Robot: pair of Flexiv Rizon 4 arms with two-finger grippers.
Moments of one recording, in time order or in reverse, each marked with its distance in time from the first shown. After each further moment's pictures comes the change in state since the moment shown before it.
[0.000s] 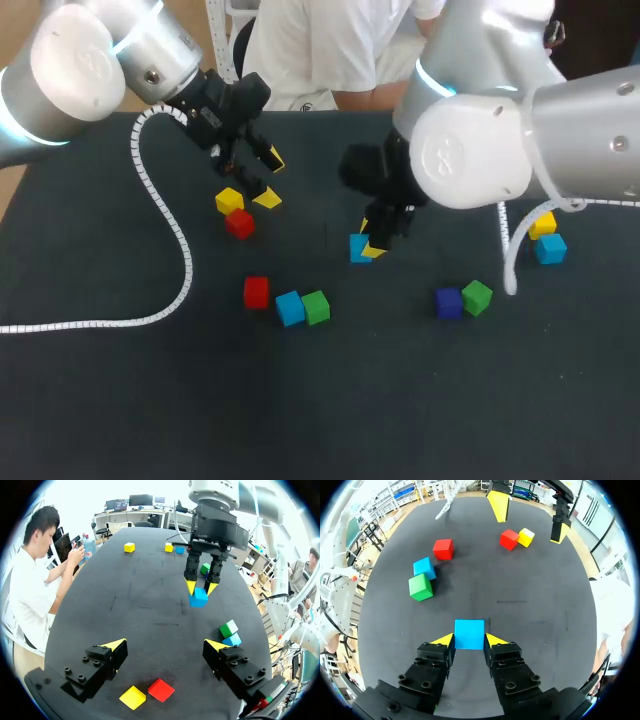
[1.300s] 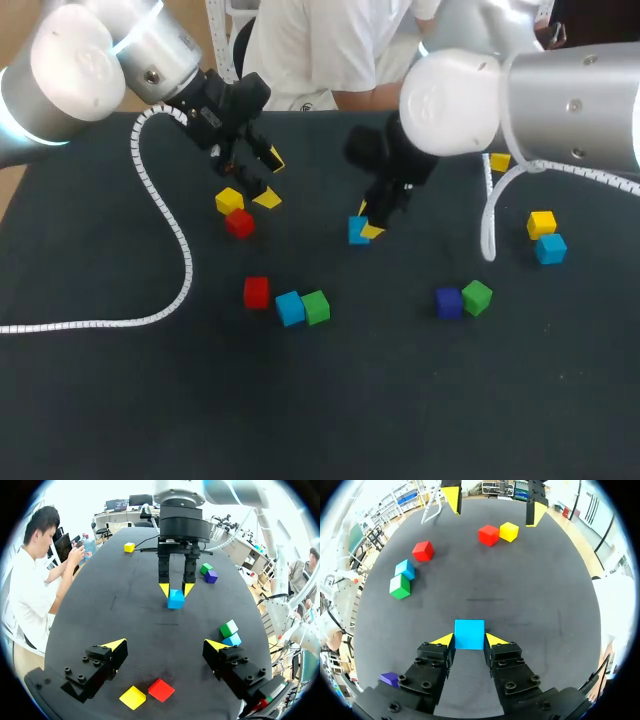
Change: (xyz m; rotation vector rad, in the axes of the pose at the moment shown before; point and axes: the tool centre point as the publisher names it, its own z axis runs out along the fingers) left arm 0.000 0.000 0.000 0.000 0.000 0.000; right arm 0.006 -0.046 0.009 -0.064 -0.043 0.005
